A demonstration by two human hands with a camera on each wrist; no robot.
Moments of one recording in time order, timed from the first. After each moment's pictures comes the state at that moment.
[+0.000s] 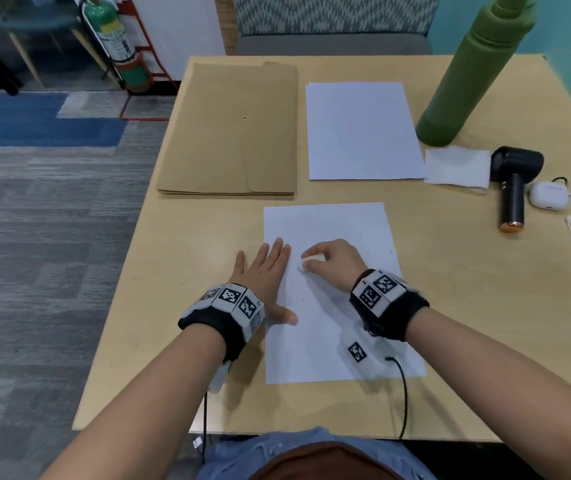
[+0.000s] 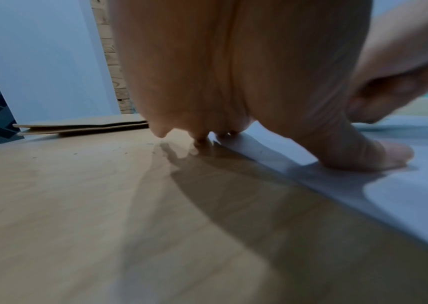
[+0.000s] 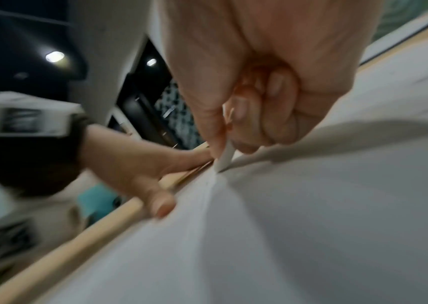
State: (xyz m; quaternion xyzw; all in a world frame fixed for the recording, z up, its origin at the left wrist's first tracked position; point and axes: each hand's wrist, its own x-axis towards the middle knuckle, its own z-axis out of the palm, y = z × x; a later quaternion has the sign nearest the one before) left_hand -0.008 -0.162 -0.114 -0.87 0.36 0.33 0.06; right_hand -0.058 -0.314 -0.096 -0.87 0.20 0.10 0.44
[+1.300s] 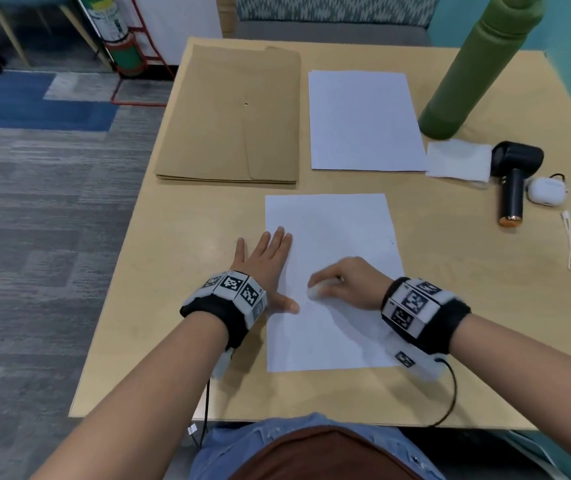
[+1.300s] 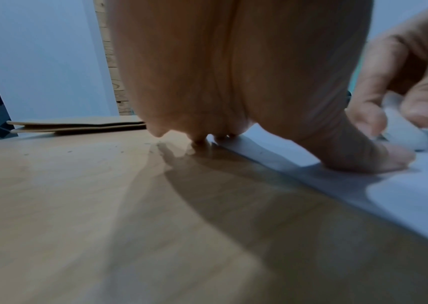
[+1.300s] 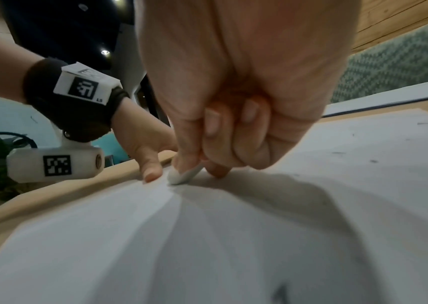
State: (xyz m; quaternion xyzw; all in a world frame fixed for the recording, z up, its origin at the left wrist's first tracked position) left_hand -0.009 -0.159 -0.116 -0.87 0.36 0.32 0.05; right_hand -0.095 -0.329 -0.103 -0.90 0.01 0.24 0.37
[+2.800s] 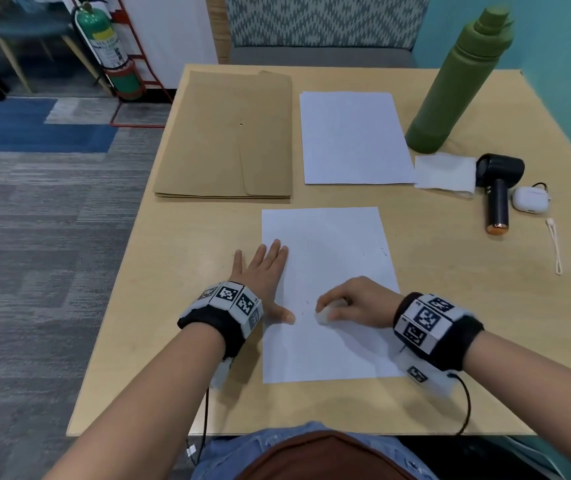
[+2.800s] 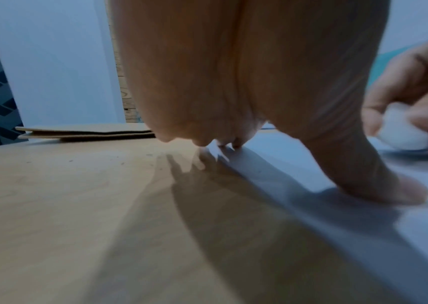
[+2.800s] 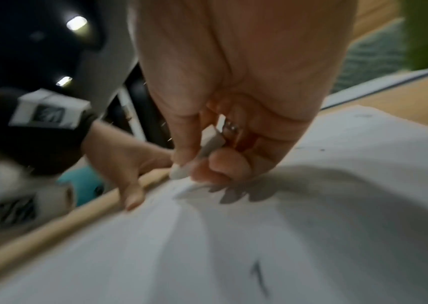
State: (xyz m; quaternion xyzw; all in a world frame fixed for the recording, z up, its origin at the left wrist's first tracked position) left_hand -0.008 -0.161 -0.110 -0.87 0.36 0.34 0.05; right_hand -0.113 -0.340 -0.102 -0.89 0.02 0.27 0.36
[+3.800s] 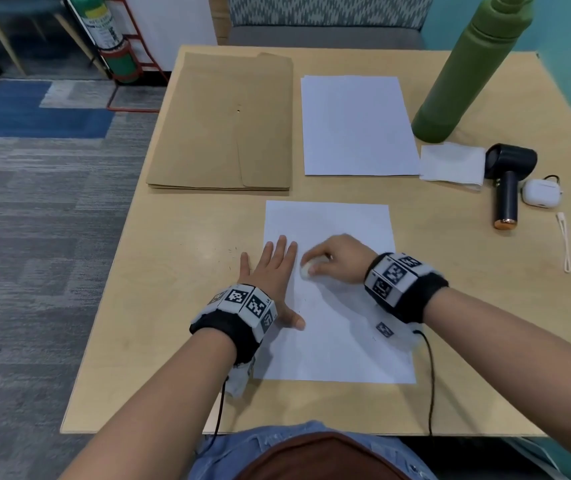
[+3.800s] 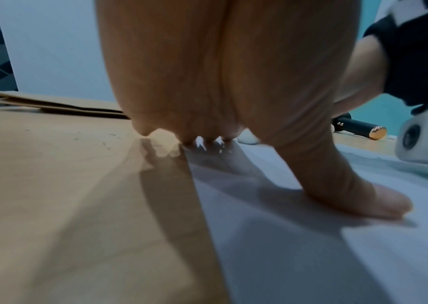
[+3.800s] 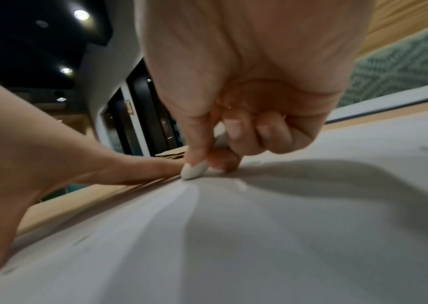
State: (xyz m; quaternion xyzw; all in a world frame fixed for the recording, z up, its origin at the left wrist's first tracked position) left_hand -0.018 -0.179 -0.106 -0.87 0.34 0.37 0.04; right_hand -0.055 -0.343 -0.096 -0.92 0.02 0.23 0.32
